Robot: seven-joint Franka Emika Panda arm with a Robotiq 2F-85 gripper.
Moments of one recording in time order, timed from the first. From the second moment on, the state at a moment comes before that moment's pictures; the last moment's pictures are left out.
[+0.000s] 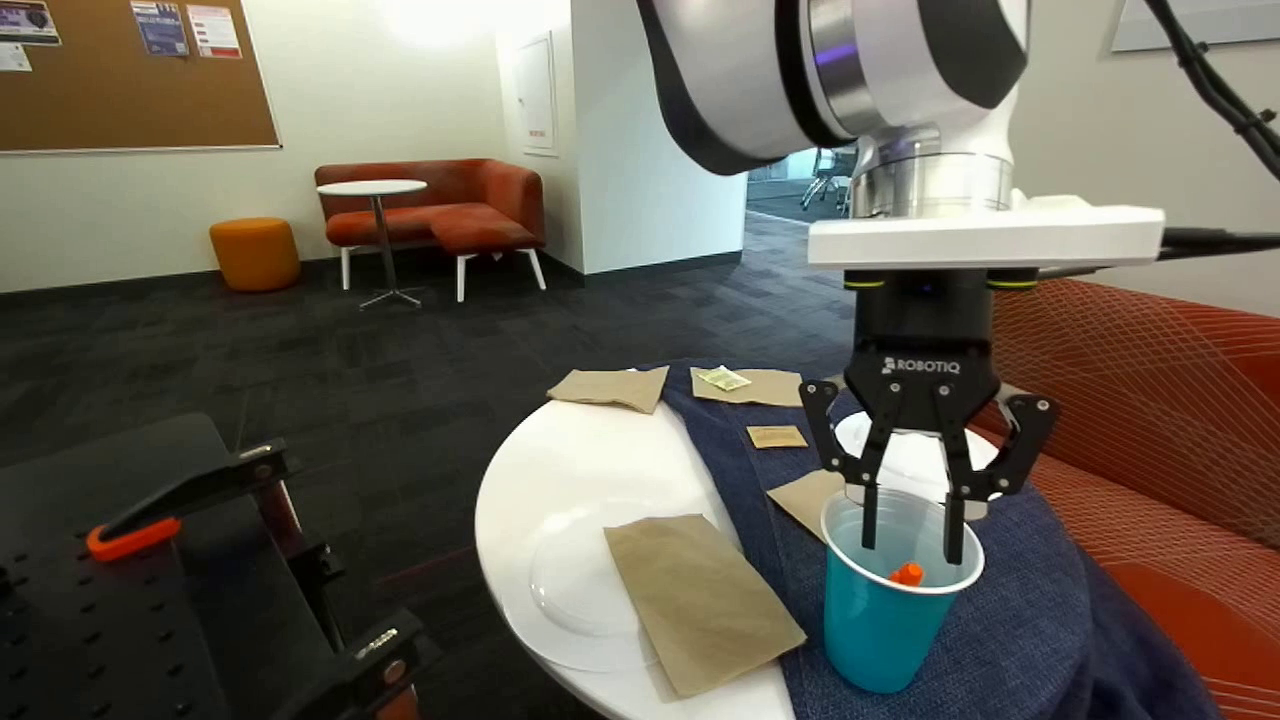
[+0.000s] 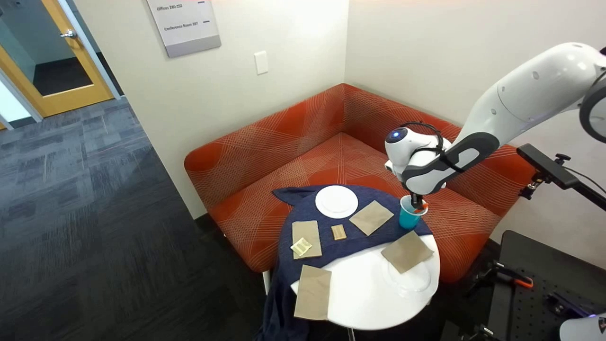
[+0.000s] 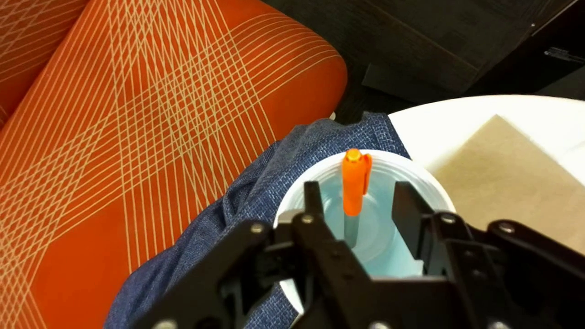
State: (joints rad) arm -0.22 0.62 -0.14 -2.01 -0.40 2.33 -0.37
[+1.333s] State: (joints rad) arm -0.22 0.67 -0.16 -1.97 -0.40 2.31 -0.33
